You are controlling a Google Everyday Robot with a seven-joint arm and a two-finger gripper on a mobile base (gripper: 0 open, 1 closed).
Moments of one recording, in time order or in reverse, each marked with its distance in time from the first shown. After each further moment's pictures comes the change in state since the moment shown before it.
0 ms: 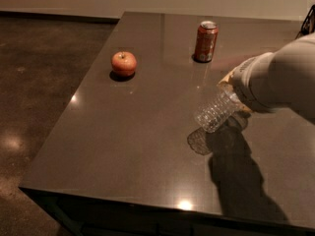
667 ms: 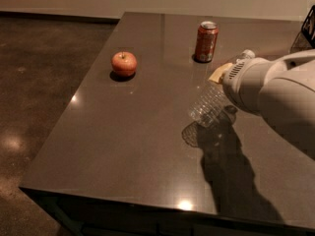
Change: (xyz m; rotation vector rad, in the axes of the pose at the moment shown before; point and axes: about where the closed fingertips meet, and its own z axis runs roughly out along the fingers) arm 0.002 -0.025 0.007 0.161 0.101 -0.149
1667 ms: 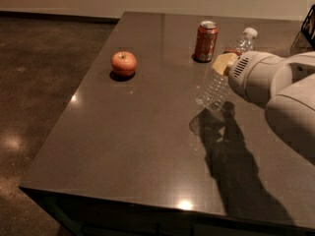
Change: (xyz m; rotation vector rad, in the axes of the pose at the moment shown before) arm 0.029 -0.015 0.003 0.112 0.131 -0.195
